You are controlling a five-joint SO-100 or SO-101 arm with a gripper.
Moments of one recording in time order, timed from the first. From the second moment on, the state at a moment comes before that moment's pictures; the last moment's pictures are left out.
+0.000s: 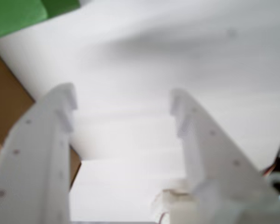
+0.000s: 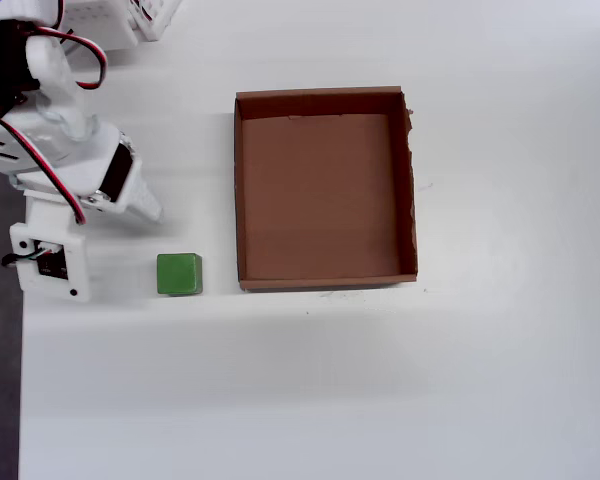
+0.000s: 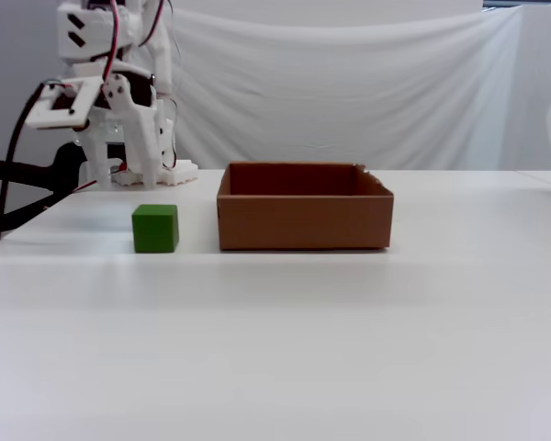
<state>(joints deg) 2.4 109.8 126.9 44.8 -66.2</state>
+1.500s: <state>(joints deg) -6.0 81.9 103.0 43.6 -67.1</state>
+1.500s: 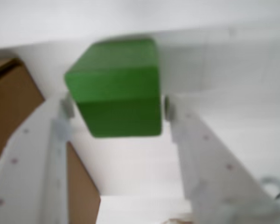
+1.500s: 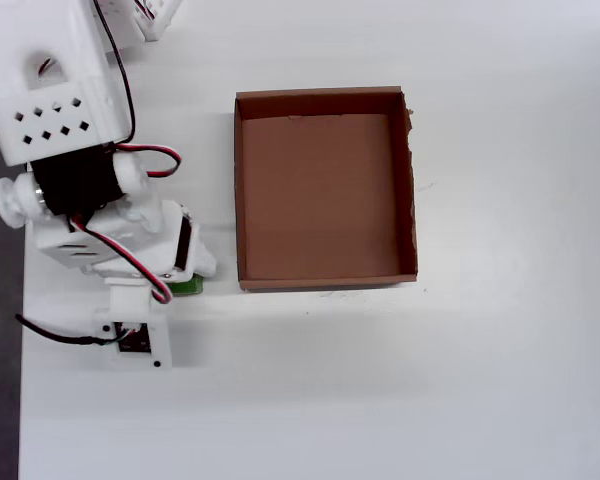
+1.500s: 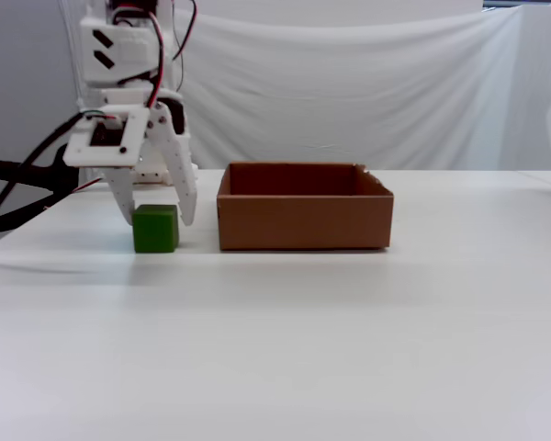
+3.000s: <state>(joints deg) -7.5 86.9 102.6 46.8 -66.0</state>
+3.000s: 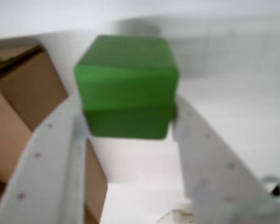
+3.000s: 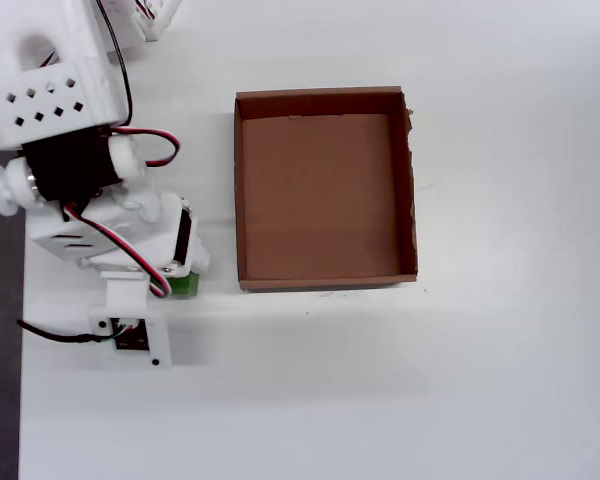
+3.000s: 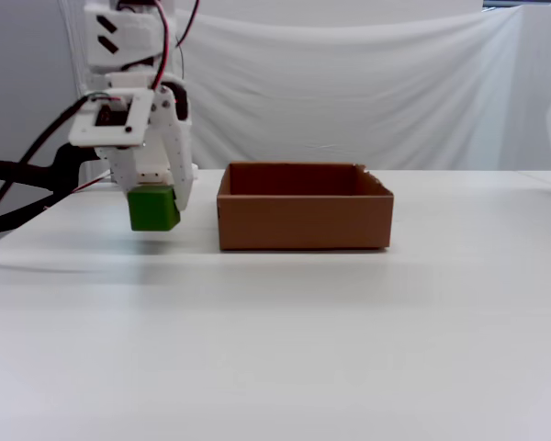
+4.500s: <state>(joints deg) -36.7 67.1 81.1 62.4 -52.7</state>
